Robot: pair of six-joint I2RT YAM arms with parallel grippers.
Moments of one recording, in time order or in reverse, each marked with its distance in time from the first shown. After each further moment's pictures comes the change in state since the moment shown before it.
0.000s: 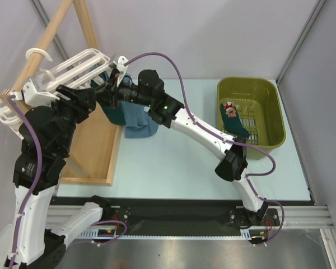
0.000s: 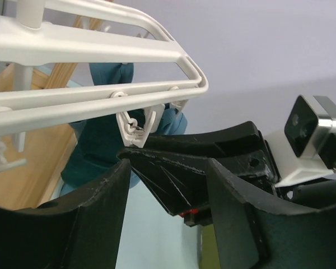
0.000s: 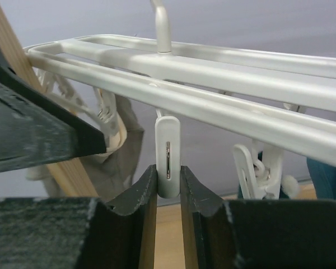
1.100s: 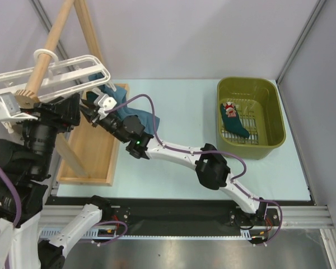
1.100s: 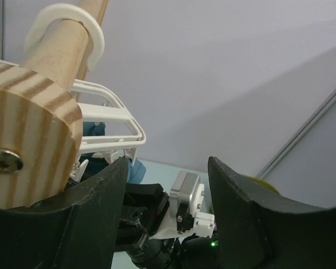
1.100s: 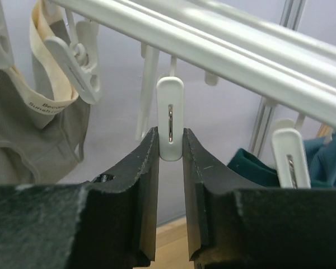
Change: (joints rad) left arm 0.002 -0.159 0.040 0.092 0.123 0.287; right arm 0.191 0.203 -0.167 0.738 0.508 -0.319
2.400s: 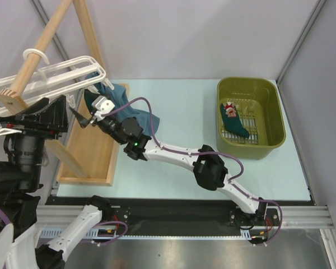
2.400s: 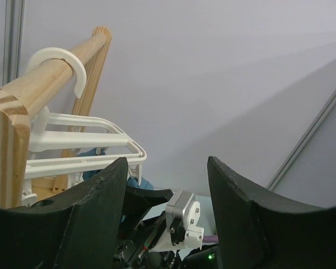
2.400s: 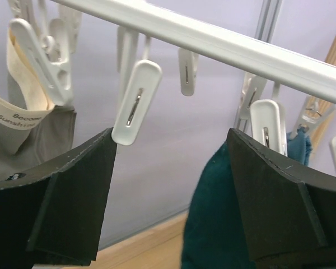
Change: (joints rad) left arm 0.003 -0.053 0.007 0.072 0.005 0.076; right arm 0.018 0.011 0.016 0.016 0.071 -0.096
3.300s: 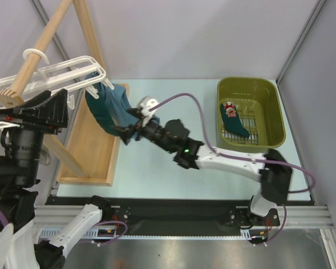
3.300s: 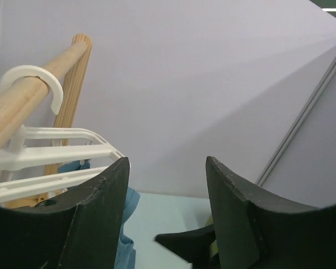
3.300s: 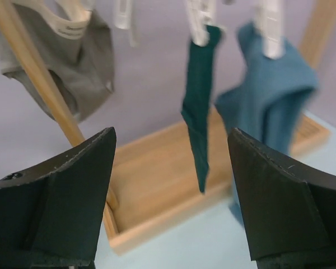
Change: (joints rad) left arm 0.002 0.066 0.085 -0.017 0.061 -0.009; right arm -0.060 -0.793 -0.922 -0.235 -0.058 0.319
